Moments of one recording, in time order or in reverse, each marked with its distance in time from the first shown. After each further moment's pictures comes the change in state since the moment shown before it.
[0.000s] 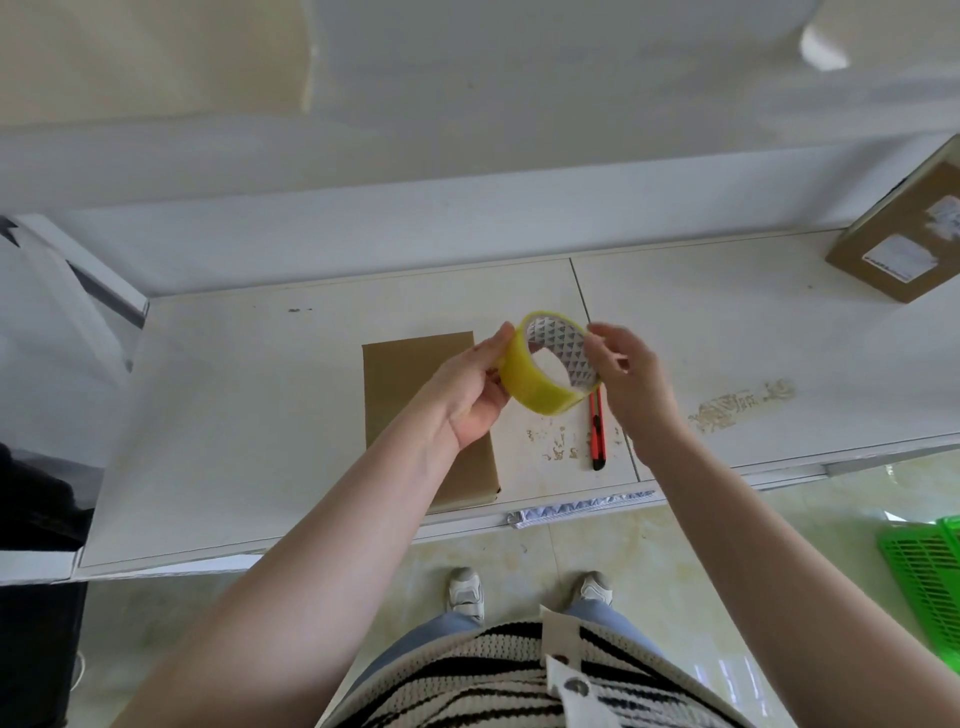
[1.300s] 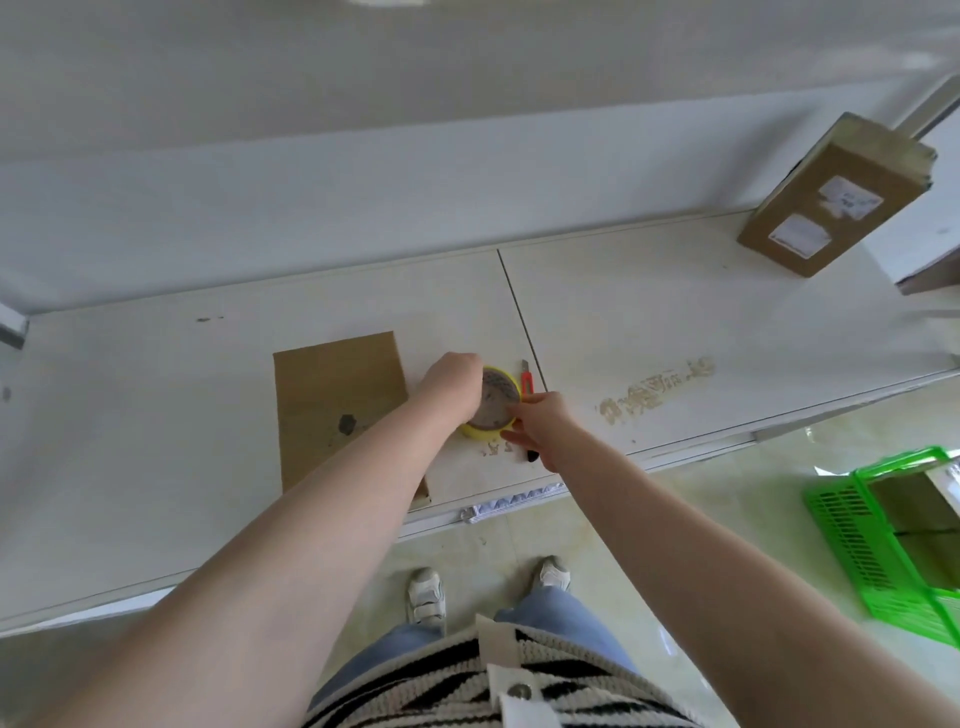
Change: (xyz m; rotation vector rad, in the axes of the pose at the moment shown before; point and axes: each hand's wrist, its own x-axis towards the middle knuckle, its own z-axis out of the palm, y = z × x) left_hand 0.073 -0.049 0.022 2.172 0.089 0.213; right_hand 0.024 0.072 0.025 0.347 -0.051 0.660
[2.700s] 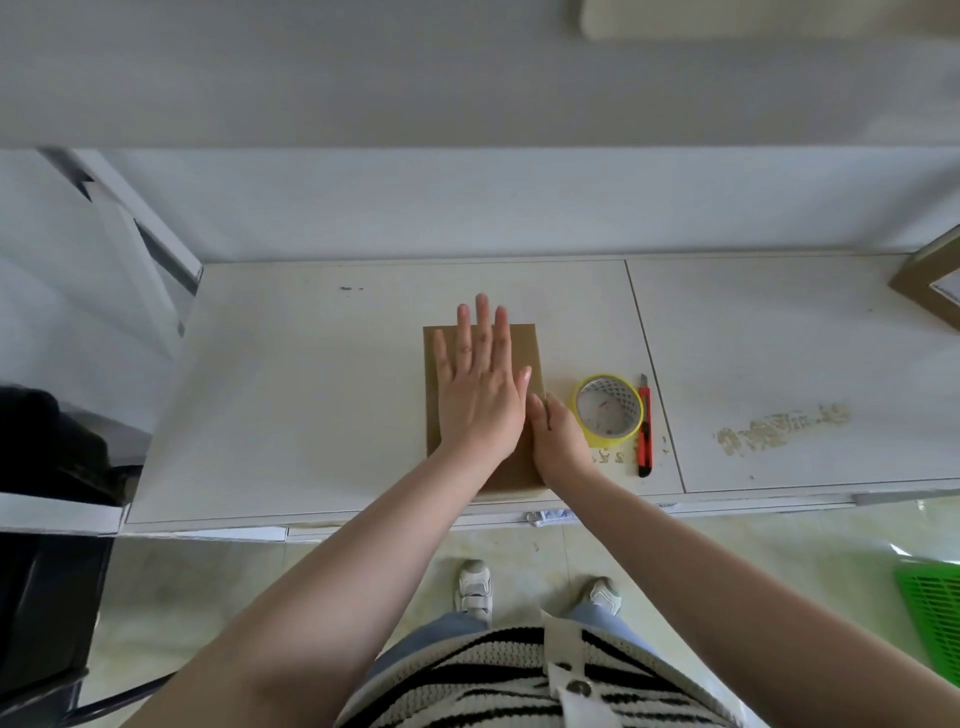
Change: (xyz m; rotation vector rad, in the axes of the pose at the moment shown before) left_hand -0.064 -0.103 0.020 0.025 0.549 -0.142; right_hand -0.053 0.031 0.114 -0.555 -0.097 -0.503
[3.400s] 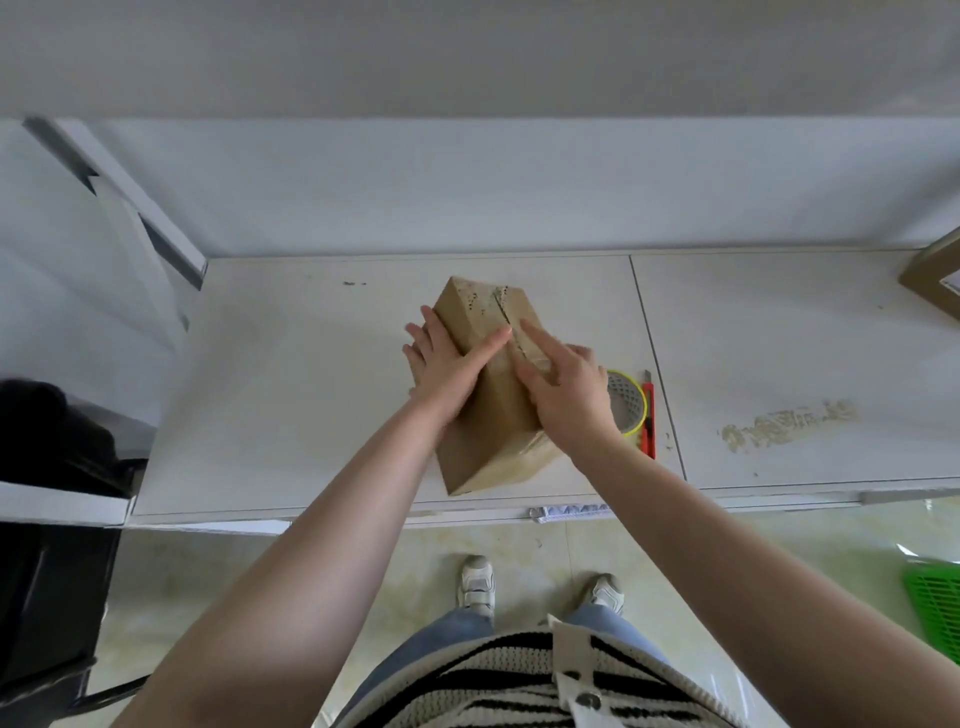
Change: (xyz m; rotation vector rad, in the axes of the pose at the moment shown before) left_hand 0.013 -0.029 -0.032 -1.124 -0.304 -0.521; right_hand -0.007 -0.050 -0.031 -0.156 0.065 -0.165
